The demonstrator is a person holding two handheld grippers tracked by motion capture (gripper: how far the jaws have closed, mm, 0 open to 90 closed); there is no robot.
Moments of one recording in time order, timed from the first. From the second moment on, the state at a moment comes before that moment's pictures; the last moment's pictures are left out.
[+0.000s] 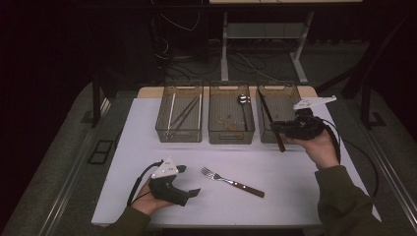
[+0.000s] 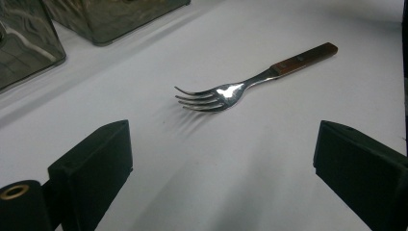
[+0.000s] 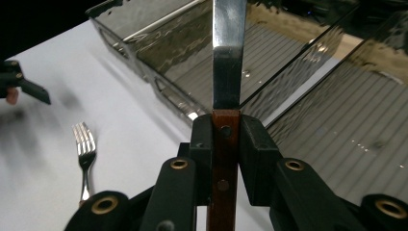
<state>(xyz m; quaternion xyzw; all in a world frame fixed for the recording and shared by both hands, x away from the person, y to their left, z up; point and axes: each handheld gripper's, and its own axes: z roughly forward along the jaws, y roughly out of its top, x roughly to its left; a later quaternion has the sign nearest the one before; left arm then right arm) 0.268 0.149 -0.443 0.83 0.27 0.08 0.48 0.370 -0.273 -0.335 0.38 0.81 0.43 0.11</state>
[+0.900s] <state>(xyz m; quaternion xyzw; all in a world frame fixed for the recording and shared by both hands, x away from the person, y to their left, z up) 0.272 0.154 -0.442 0.83 0.29 0.10 0.46 0.429 -0.316 -0.317 0.46 0.76 0.40 0.20</state>
